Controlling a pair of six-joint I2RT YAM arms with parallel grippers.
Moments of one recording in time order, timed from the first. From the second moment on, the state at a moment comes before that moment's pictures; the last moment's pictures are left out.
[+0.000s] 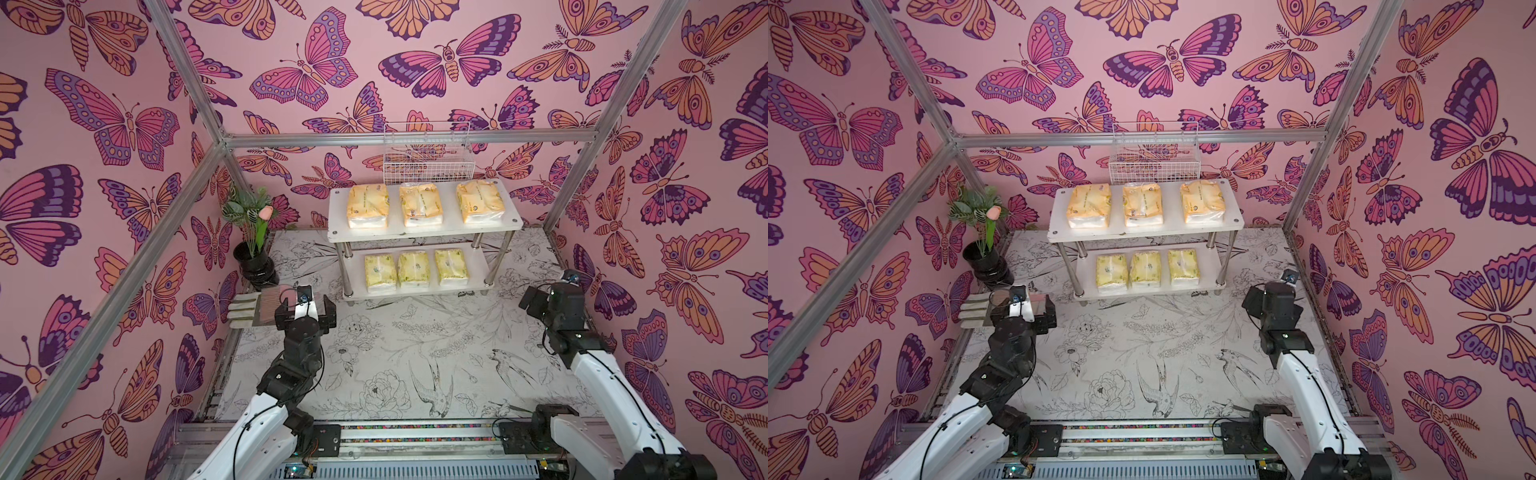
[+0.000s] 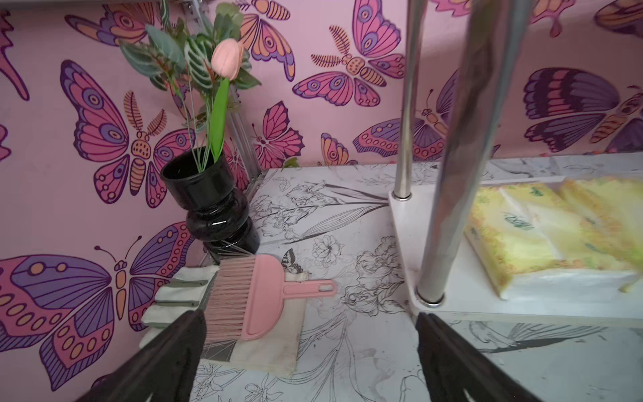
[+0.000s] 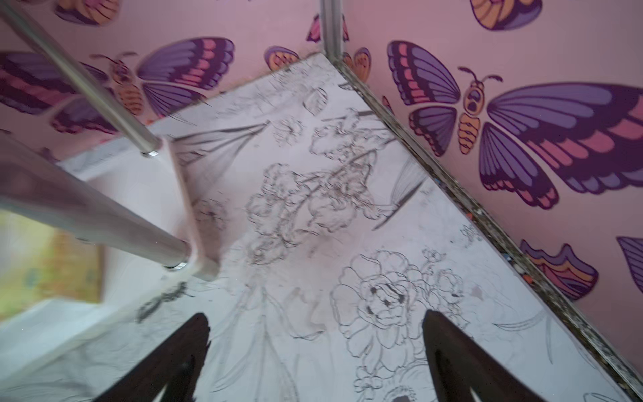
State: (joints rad) left arm -0.36 0.68 0.39 0.04 -0.63 0.04; right arm 0.05 0.95 0.54 -0.20 0.33 0.30
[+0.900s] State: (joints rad) left arm -0.02 1.54 0.37 0.73 -0.14 0.01; right arm 0.03 1.52 0.35 0.80 0.27 0.09
